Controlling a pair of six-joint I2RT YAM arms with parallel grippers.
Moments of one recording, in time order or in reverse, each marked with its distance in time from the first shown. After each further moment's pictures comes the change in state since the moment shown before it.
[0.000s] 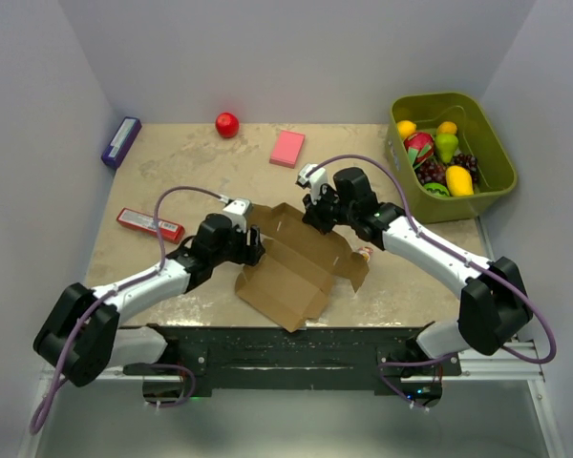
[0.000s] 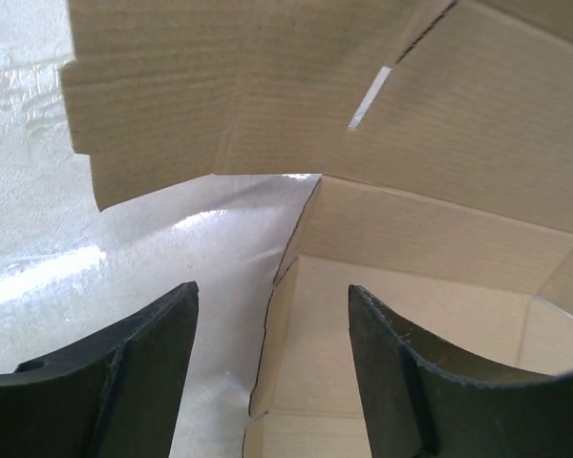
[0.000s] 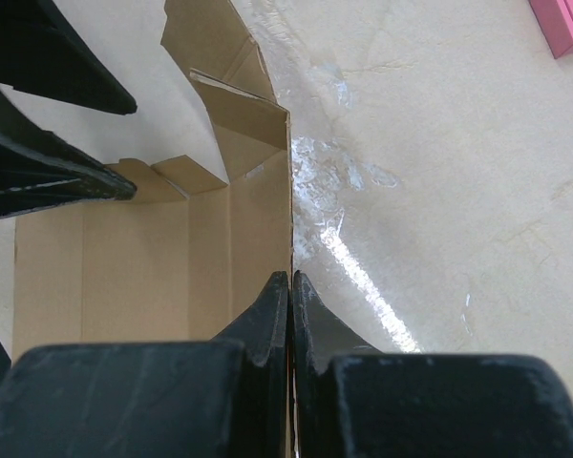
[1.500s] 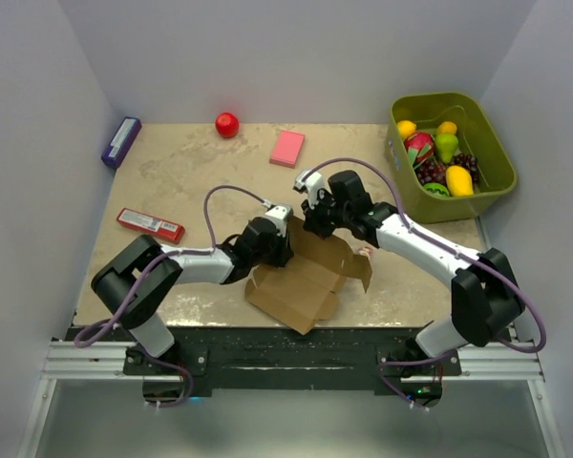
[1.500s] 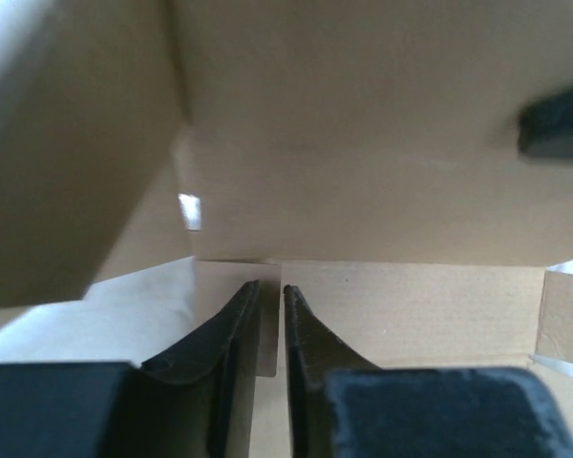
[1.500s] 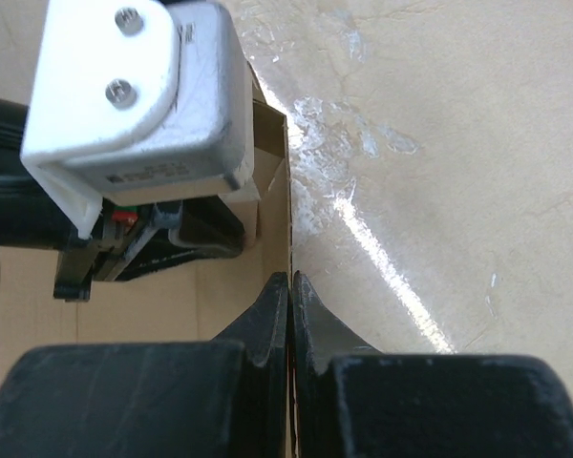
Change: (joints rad) left arm -0.193 0.433 0.167 0.234 -0.040 -0.092; right arm 0.000 0.054 0.001 -0.038 0.002 -0.001
